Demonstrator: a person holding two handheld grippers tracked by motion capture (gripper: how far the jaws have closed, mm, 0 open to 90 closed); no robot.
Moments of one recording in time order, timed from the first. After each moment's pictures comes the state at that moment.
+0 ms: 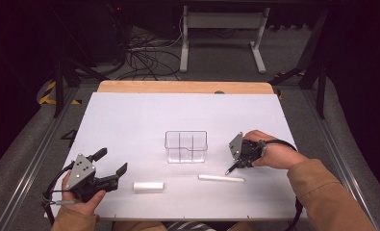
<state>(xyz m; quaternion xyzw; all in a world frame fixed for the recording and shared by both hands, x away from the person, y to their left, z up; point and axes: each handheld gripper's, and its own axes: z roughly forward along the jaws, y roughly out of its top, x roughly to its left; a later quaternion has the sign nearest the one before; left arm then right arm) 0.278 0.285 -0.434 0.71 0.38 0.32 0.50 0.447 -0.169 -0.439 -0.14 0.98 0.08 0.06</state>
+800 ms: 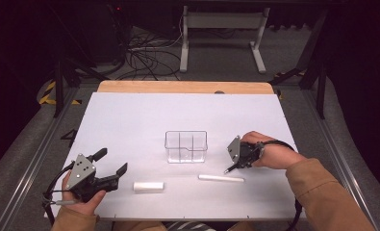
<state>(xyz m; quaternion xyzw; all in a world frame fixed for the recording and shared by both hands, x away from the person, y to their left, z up) 0.278 0.285 -0.435 0.71 0.38 0.32 0.50 0.445 -0.163 -0.443 -0.18 0.98 0.06 0.06</state>
